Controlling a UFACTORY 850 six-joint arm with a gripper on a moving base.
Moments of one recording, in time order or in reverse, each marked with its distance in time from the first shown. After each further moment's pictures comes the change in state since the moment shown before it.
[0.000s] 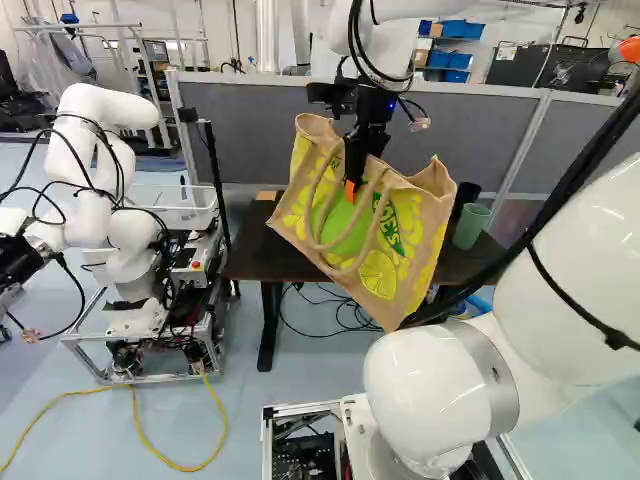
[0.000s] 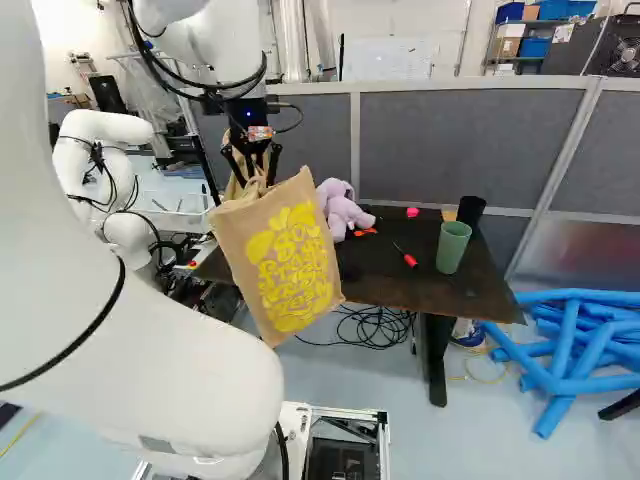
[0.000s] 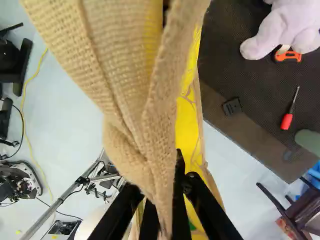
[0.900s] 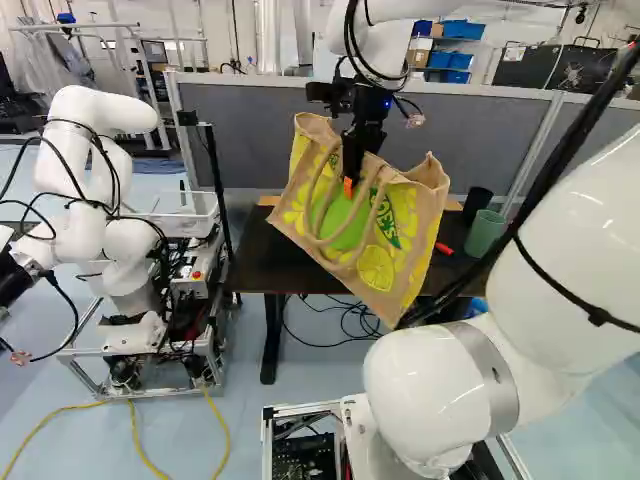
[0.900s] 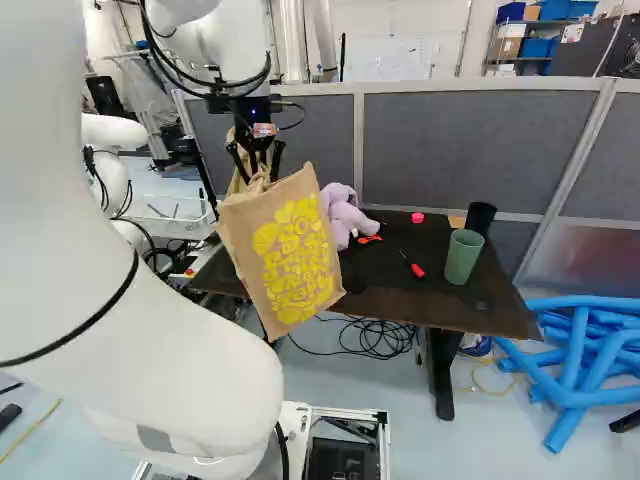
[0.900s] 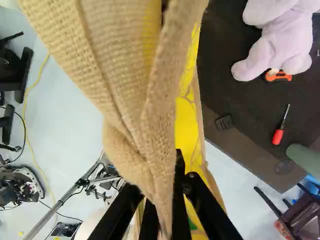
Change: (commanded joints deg) arm -0.2 -4.2 -3.7 0.0 0.0 0.0
